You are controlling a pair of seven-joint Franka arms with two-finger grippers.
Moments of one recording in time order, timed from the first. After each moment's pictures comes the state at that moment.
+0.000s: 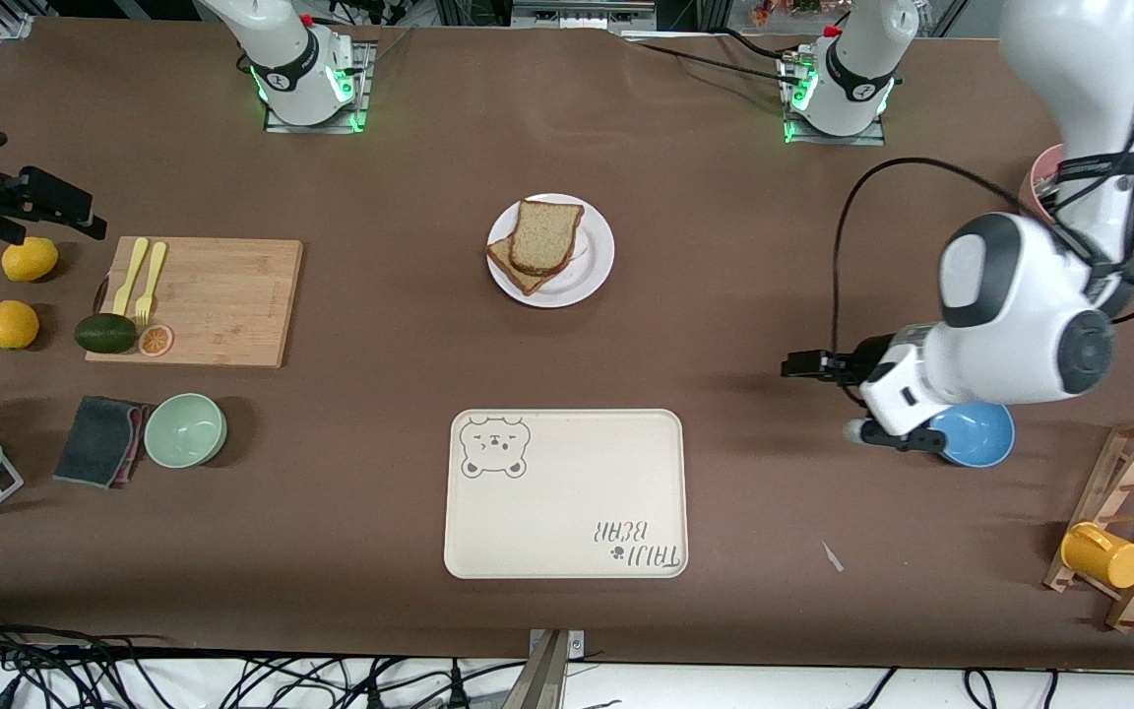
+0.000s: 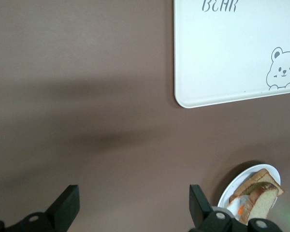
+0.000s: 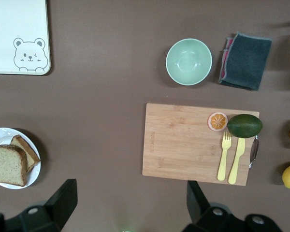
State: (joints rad) left arm -0.09 0.49 -0.10 -1.57 -0.35 1.89 0.02; right arm 0.05 0.02 -0.11 -1.57 0.08 1.52 -0.09
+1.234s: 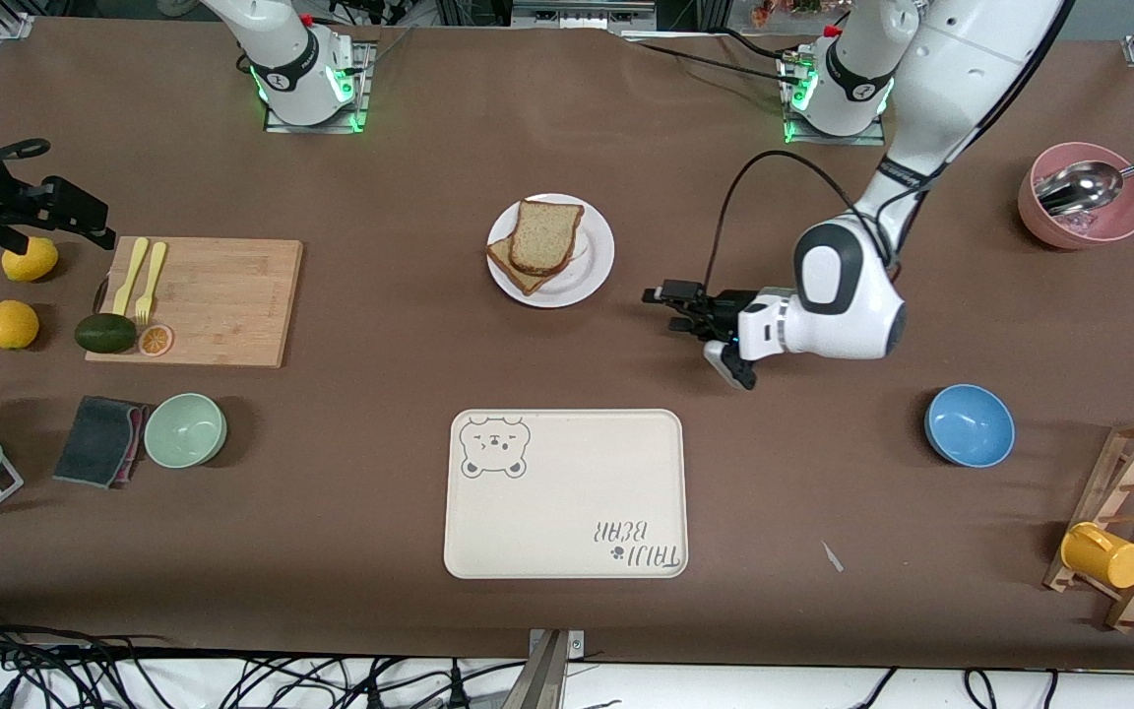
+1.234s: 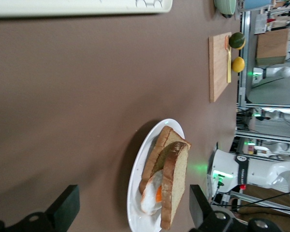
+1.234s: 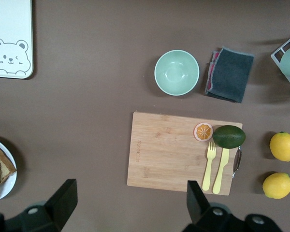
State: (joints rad) left arm -0.12 0.58 -0.28 -1.96 -1.12 2.11 0.77; right arm -0.01 0.00 0.00 -1.62 0.00 1.61 -0.08
